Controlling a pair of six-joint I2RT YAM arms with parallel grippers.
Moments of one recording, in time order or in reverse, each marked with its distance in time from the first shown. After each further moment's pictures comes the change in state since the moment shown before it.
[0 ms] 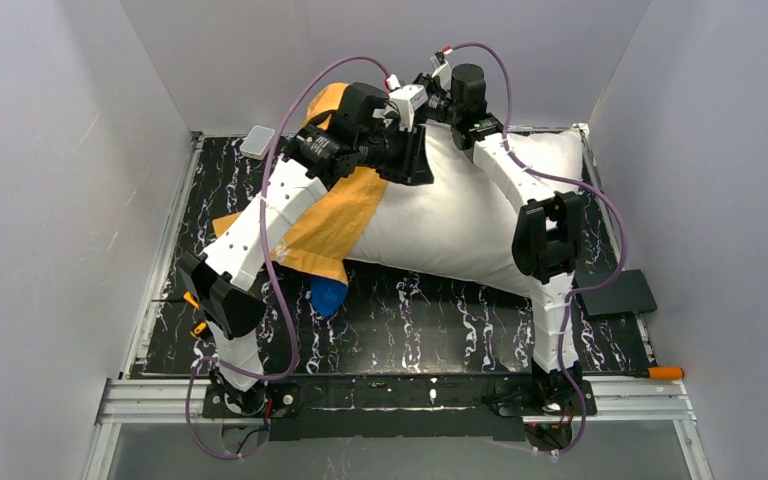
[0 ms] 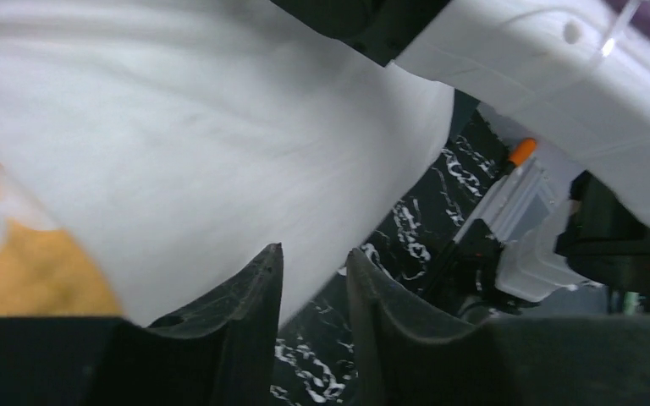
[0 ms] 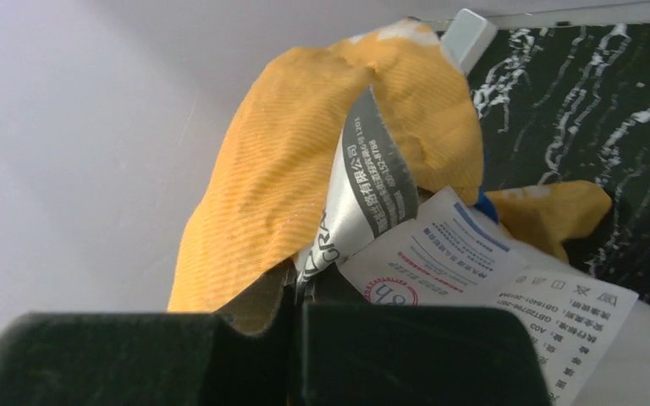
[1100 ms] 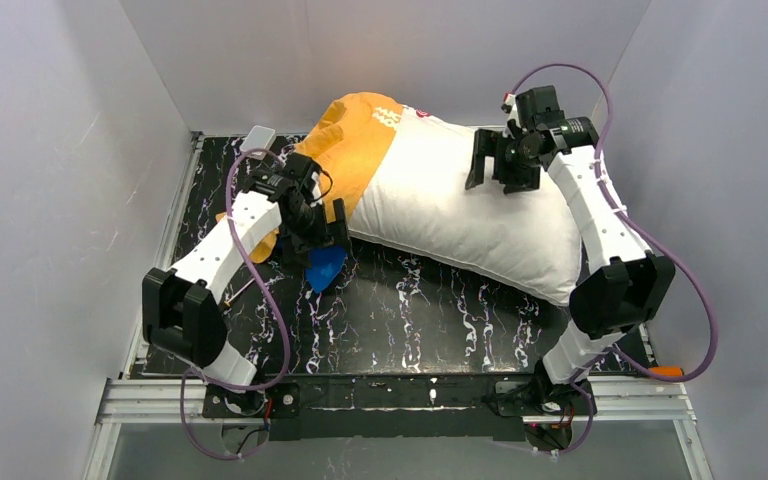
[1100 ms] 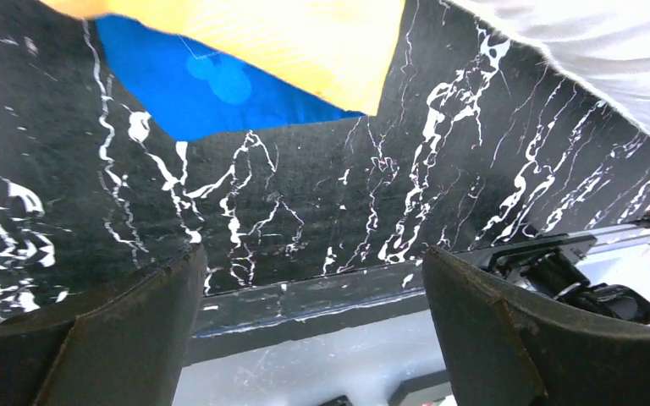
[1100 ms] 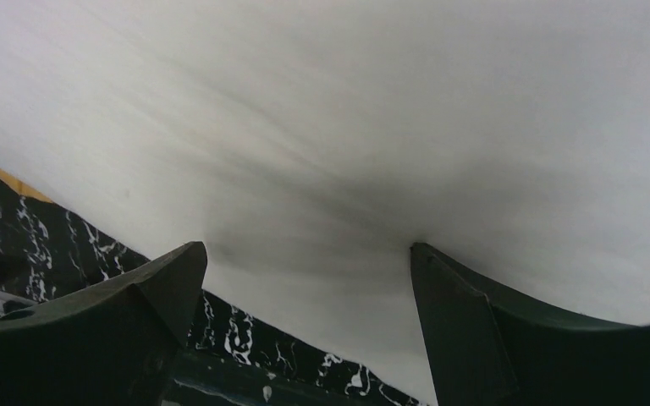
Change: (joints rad) left arm 0.272 -0.251 -0.671 -0.291 -0.158 -0.272; right arm -0.146 -0.511 -0.249 -1.160 0.501 -0.769
